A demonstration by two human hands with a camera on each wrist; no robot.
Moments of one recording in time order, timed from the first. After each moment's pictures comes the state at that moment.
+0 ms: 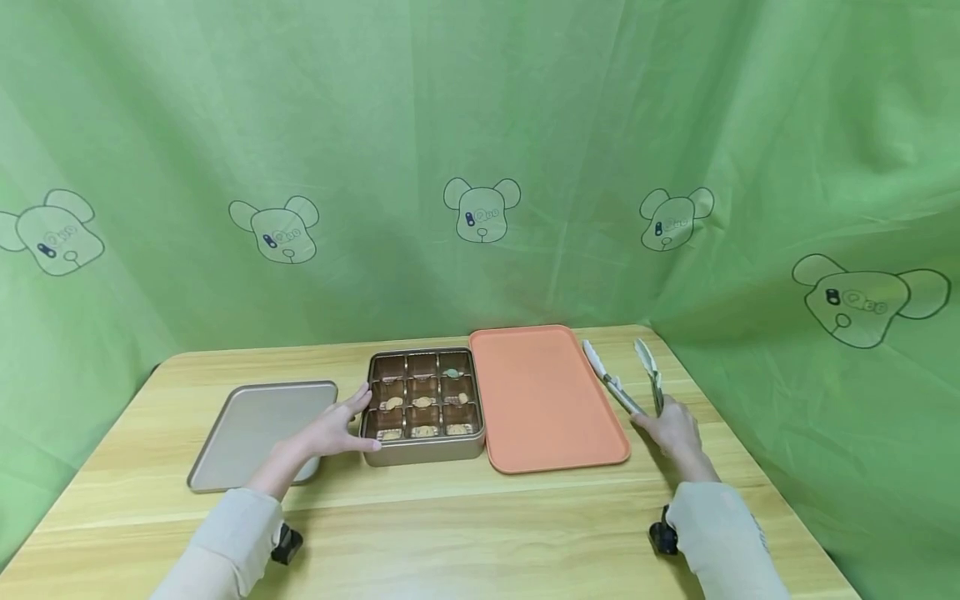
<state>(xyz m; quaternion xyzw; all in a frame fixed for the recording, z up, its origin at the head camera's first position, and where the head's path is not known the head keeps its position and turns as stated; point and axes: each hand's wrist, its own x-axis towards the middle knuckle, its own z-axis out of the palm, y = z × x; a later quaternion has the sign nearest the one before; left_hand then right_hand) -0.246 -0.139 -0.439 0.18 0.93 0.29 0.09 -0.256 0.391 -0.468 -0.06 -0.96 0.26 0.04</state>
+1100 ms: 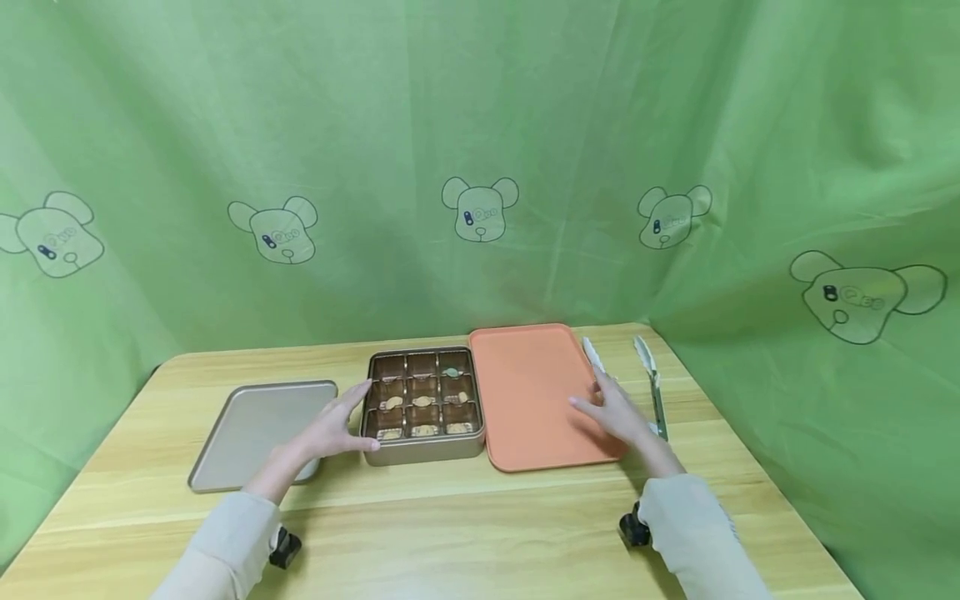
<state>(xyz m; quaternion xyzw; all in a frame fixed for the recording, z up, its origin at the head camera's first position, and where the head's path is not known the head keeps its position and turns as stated) -0.245 -0.140 -0.445 0.19 0.92 0.33 0.05 -0.270 0.318 -0.453 0.12 -0.92 0.36 0.05</state>
